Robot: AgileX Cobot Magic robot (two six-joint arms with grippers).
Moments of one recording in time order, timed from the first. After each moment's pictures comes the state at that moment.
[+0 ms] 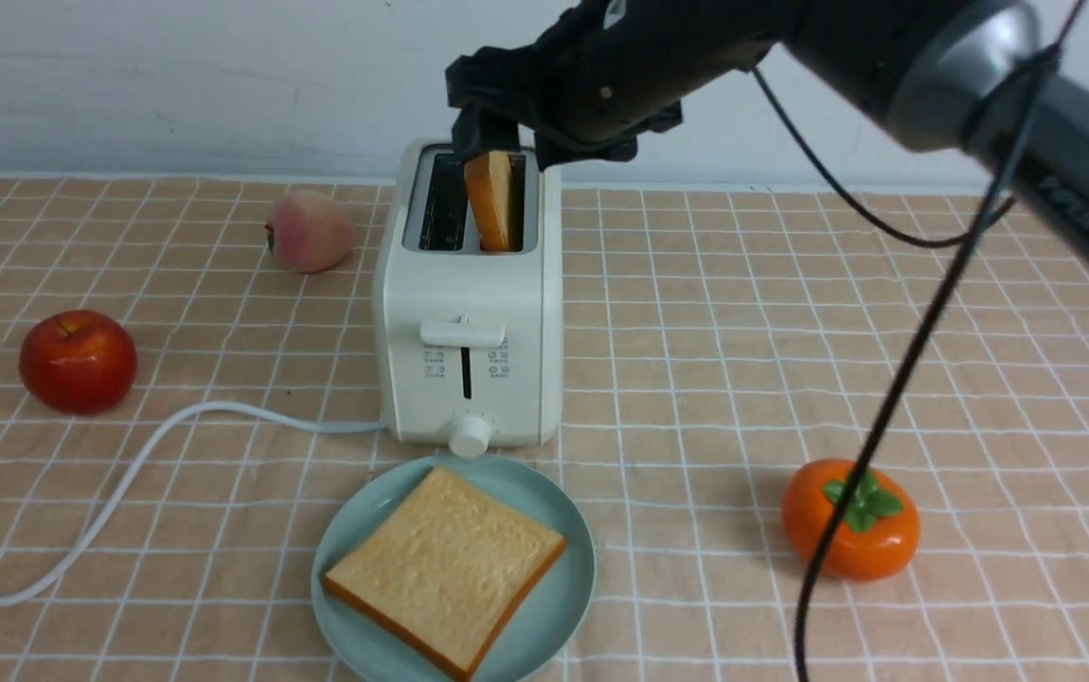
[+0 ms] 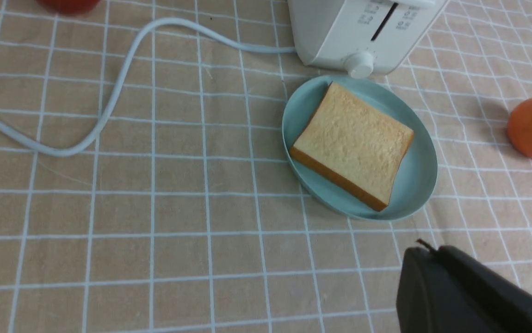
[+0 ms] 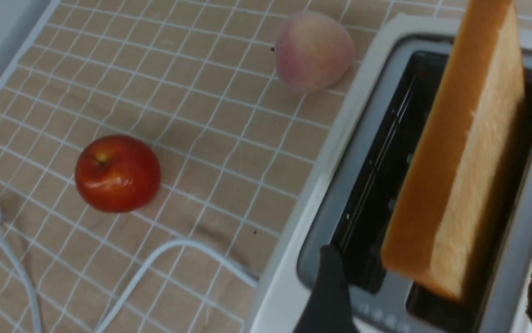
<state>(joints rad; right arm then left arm) 0.53 2.20 -2.33 0.27 0.85 0.12 -0.21 0.40 -0.79 -0.14 1.08 -0.30</state>
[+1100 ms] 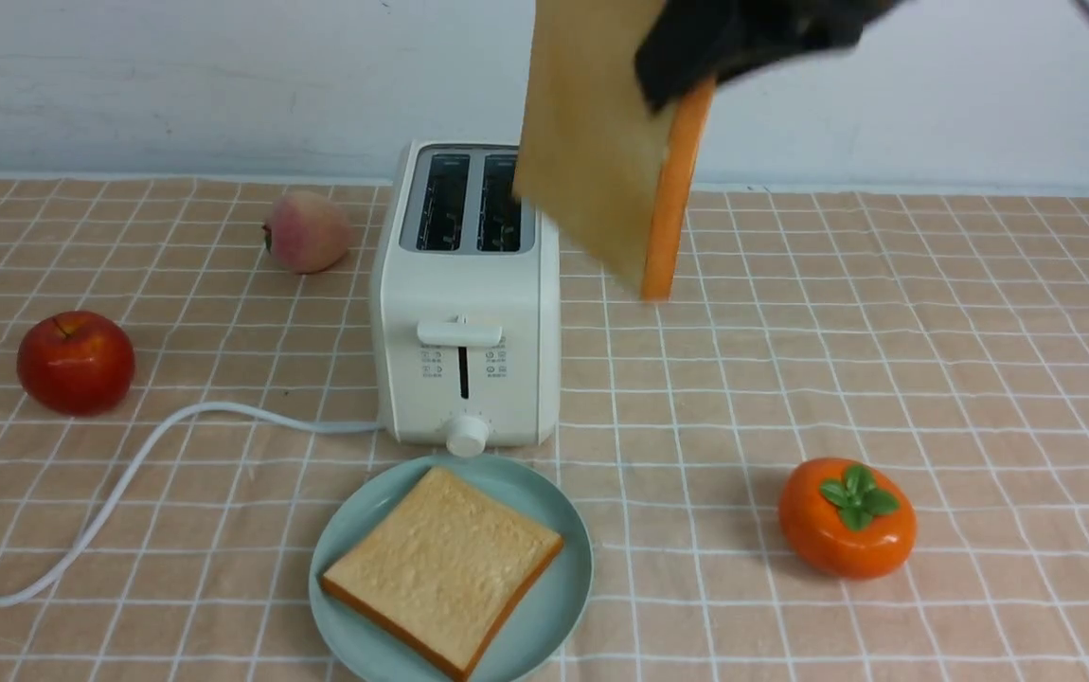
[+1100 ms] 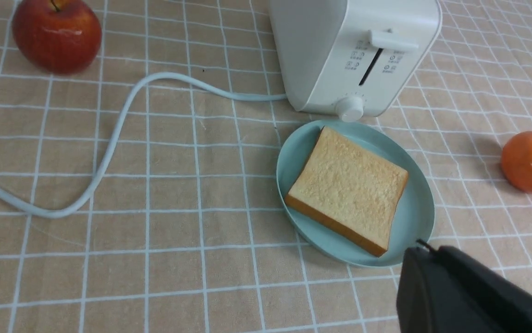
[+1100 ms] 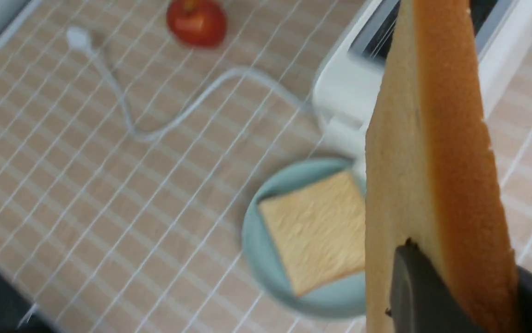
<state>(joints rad) 0.53 1.68 -1.95 0.41 1.27 -0.08 -0.21 0.40 -0.73 -0.15 0.92 -0.25</state>
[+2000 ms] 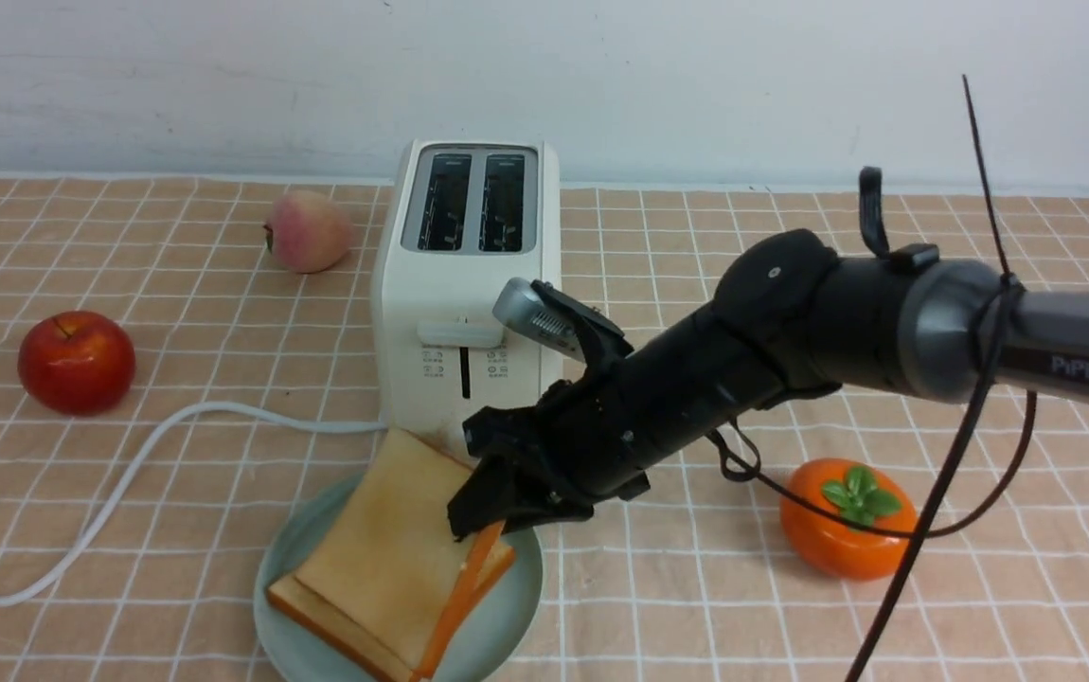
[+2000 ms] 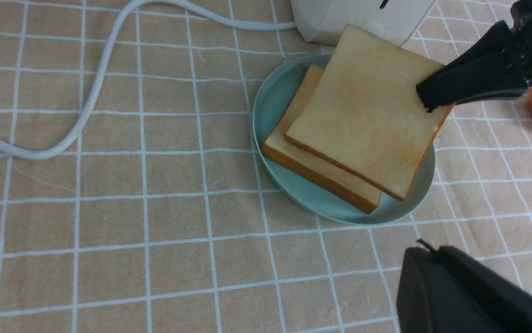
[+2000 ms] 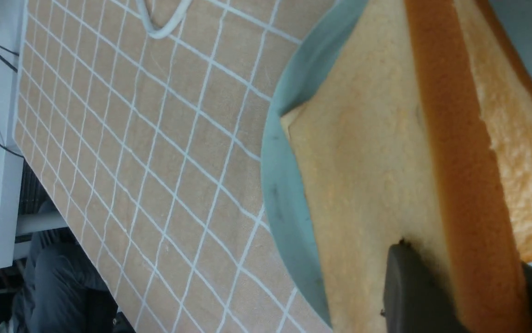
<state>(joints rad) 0.53 2.01 -1.42 1.07 0.82 -0.48 -0.21 0.40 -0.62 -0.18 0.92 -0.20</state>
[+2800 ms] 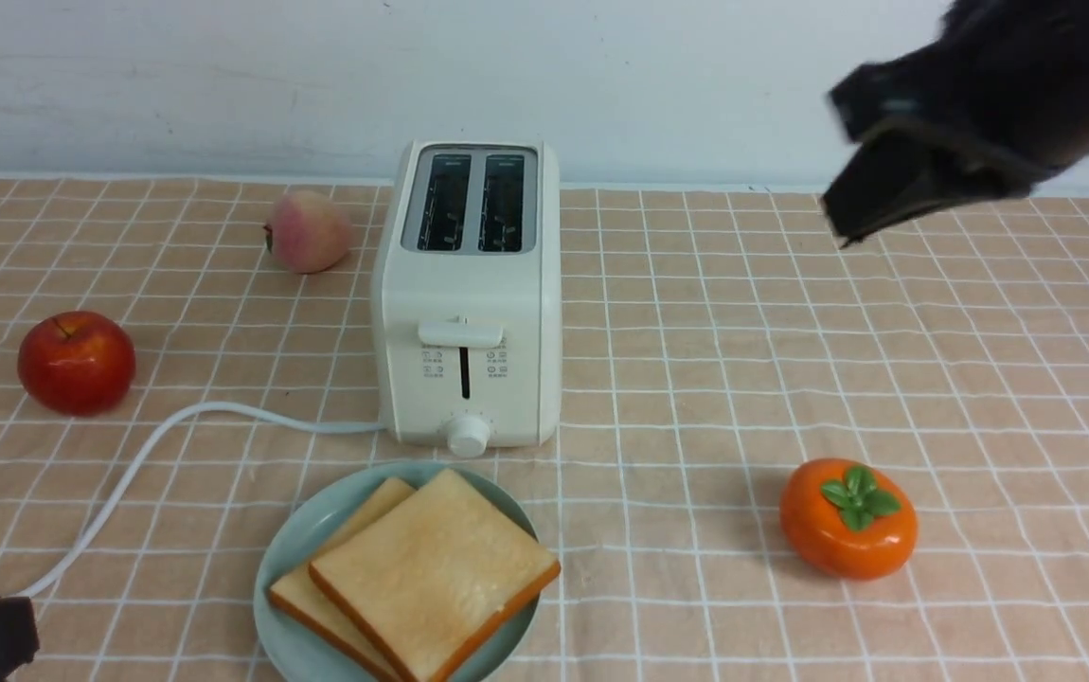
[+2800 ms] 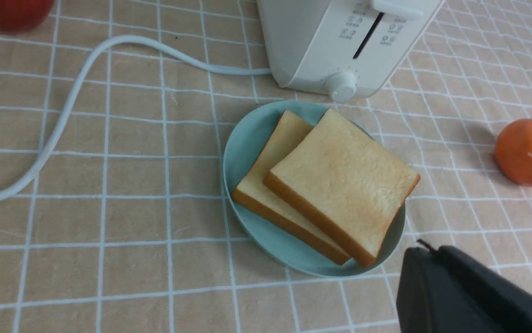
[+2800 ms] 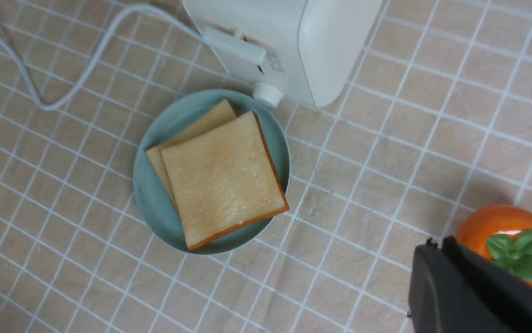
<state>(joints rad) 0.37 1.37 -1.67 0.30 1.24 -0.03 -0.21 0.40 -0.52 -0.27 0.70 -0.19</state>
